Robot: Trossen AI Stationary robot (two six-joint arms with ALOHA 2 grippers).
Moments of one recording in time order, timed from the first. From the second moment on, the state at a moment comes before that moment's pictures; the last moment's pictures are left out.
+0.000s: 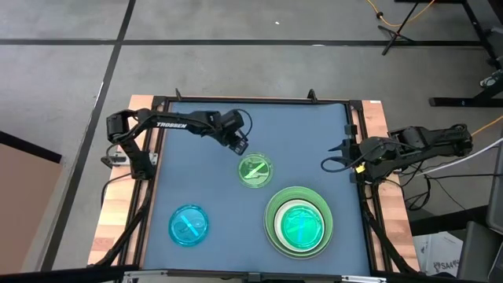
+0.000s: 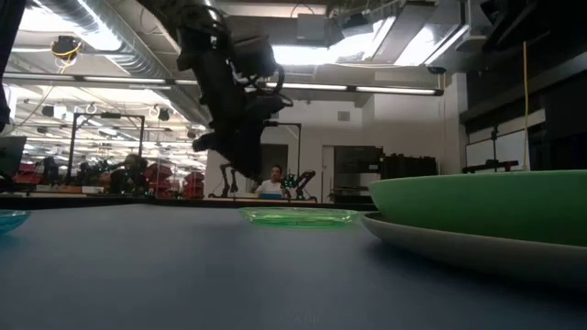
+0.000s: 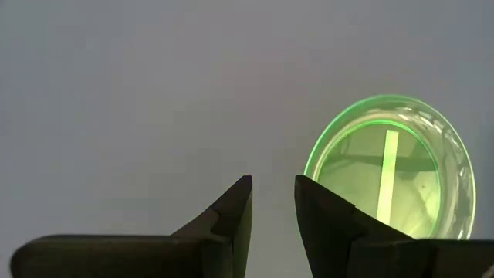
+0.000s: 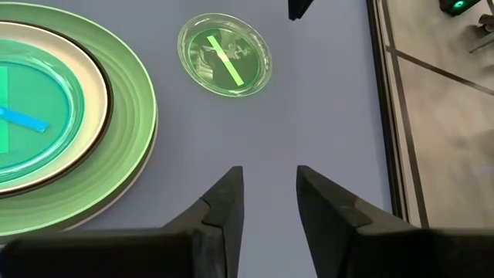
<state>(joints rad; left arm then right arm) 0.34 1.70 1.10 -0.50 0.01 -0.60 0.25 0.72 0.97 -1.05 0.33 -0.16</state>
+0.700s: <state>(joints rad) 0.22 1.70 0.91 -0.23 0.03 -0.75 0.25 0.72 0.97 -1.05 0.32 -0.16</state>
